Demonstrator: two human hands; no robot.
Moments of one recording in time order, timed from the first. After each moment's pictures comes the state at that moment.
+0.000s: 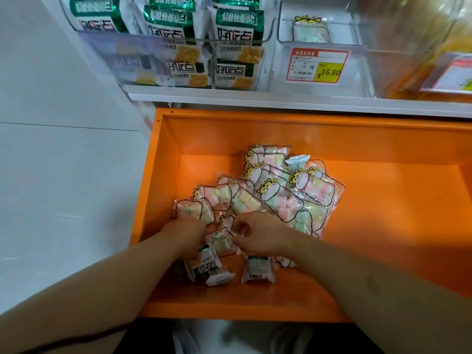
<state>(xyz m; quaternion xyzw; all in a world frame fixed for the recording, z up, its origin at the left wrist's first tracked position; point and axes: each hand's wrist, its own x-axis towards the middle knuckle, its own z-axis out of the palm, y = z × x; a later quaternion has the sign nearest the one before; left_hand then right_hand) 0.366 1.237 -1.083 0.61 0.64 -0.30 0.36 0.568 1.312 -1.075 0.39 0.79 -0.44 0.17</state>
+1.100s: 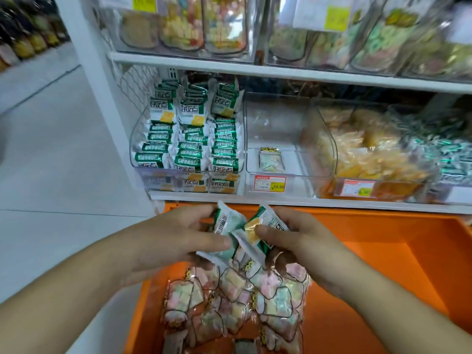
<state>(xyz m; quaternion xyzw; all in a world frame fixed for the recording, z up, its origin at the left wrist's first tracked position) 0.361 1.262 -0.804 0.44 0.54 0.30 0.64 0.610 1.334 -0.817 0.41 0.62 -0.65 -0.19</state>
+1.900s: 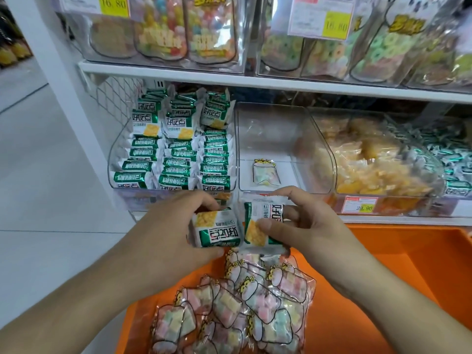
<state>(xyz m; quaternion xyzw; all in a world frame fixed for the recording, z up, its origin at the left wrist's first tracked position) 0.365 1.288 -0.784 0.66 0.67 0.24 0.25 0.604 1.372 -0.790 0.42 0.64 -0.57 -0.29</state>
